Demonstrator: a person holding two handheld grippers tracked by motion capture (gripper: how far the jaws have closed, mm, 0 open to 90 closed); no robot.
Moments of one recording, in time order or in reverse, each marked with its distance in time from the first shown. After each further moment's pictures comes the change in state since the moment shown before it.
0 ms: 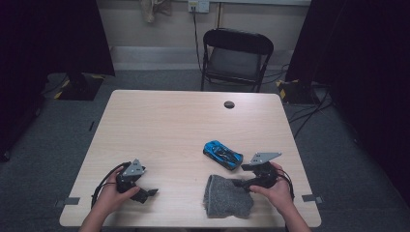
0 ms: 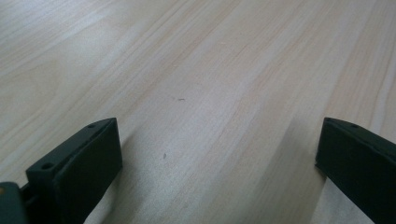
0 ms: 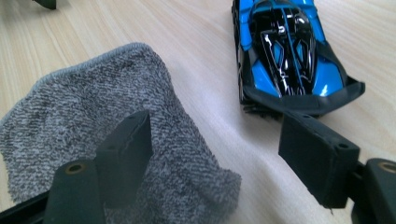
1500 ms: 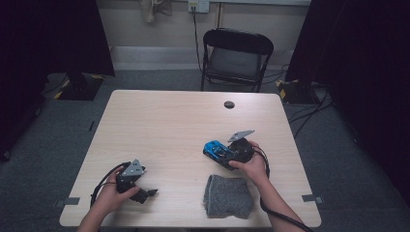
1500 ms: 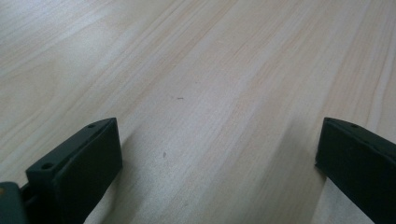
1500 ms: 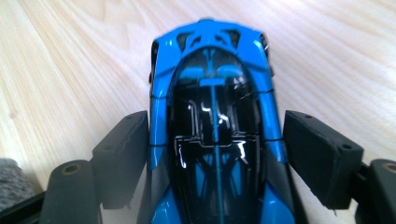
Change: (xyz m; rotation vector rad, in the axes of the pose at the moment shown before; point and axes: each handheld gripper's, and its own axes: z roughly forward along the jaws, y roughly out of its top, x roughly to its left) left arm 0.001 -0.001 -0.001 -0.001 -0.013 0.009; right arm -0.044 0.055 0.076 0.080 -0.087 0.015
